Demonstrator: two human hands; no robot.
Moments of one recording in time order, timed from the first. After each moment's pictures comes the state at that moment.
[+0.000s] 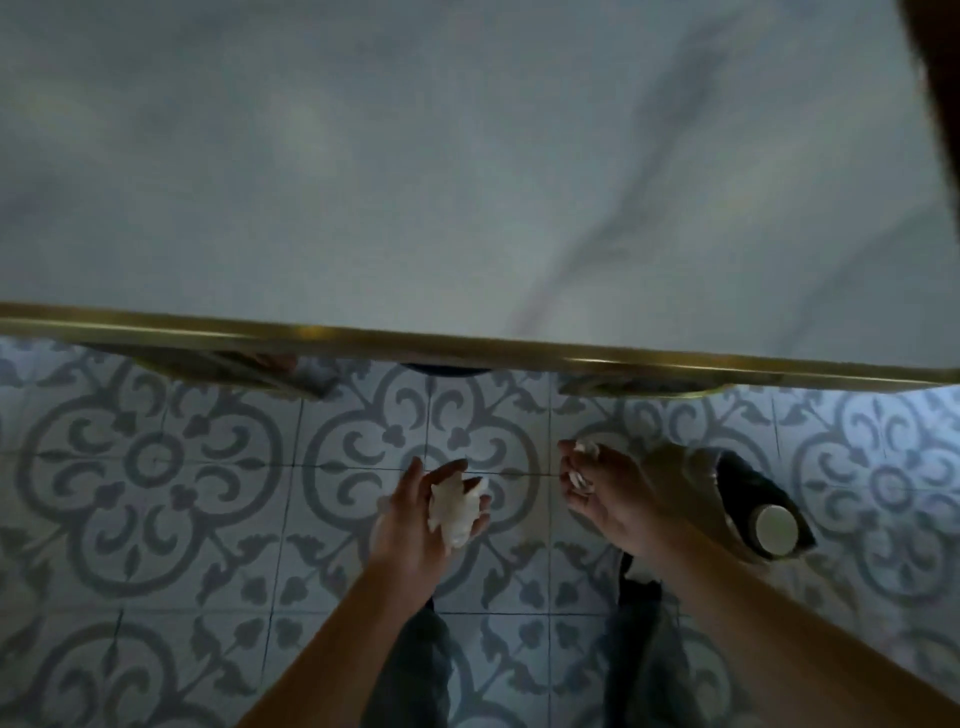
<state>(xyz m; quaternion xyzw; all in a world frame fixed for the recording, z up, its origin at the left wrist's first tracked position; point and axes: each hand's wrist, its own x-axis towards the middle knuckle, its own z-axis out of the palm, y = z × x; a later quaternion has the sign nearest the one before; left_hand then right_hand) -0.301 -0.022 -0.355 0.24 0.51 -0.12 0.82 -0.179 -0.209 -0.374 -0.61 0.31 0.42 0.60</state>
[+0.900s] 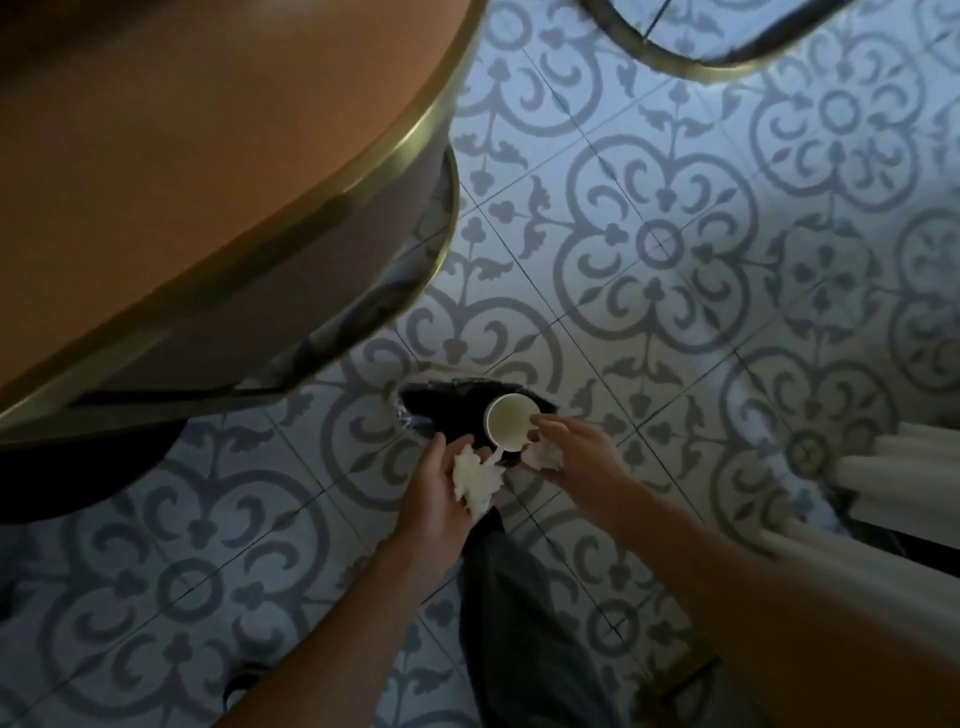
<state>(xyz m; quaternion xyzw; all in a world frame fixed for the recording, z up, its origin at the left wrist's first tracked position) -0.114 -0.494 -0.469 0.35 0.48 -0.41 0.69 -0.130 -0.656 -0.470 -0.52 0.51 0.23 0.64</state>
